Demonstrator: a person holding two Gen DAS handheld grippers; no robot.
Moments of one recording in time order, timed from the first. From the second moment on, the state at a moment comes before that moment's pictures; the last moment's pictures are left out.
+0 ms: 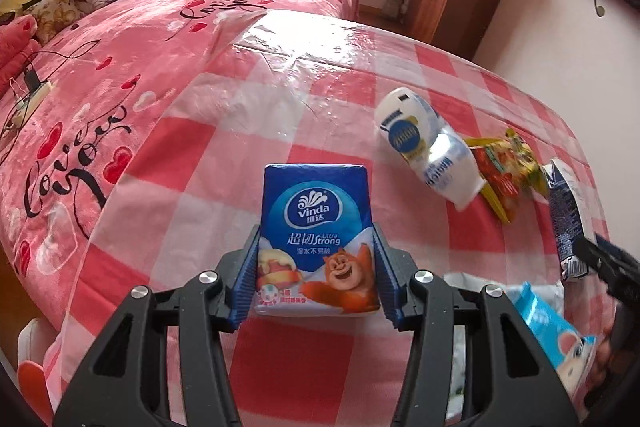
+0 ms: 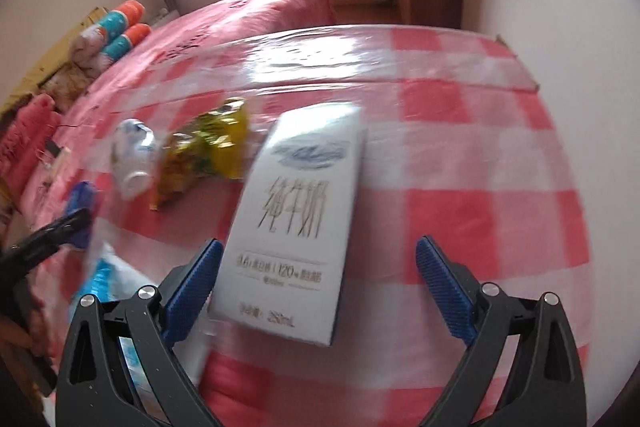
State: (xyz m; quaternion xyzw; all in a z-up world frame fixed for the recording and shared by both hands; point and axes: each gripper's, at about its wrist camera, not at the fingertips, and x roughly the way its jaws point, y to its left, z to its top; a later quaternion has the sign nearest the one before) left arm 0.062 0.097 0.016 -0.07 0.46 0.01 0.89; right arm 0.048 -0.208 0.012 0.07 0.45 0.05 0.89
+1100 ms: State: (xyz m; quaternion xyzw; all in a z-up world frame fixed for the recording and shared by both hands) left arm 0.003 0.085 0.030 -0.03 0.42 -0.06 0.90; right arm 0.023 -0.197 0.020 0.05 0.37 0.06 0.93
